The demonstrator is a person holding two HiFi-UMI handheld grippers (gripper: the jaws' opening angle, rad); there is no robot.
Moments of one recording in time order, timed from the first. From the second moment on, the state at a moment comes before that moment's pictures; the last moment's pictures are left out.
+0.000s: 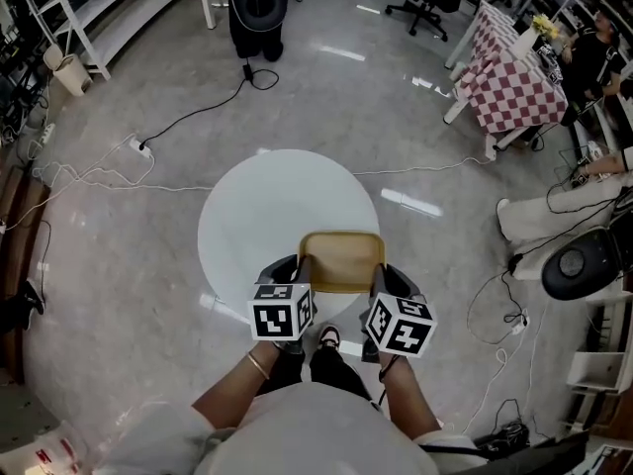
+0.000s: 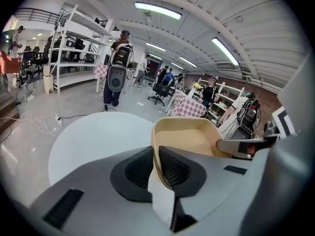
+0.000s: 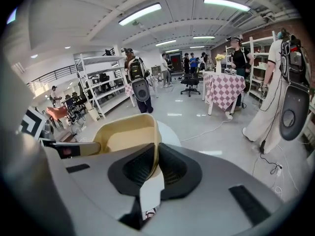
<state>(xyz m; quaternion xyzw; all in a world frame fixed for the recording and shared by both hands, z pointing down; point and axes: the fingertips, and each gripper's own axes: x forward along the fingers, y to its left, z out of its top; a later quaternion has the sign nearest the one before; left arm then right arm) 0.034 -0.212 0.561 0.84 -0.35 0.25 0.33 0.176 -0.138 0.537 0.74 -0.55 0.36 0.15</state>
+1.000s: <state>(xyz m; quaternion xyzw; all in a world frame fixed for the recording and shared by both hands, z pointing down) 0.146 -0.162 0.539 0.91 -0.17 0.27 0.27 0.250 -0.039 0.520 0.84 -0.40 0.36 0.07</state>
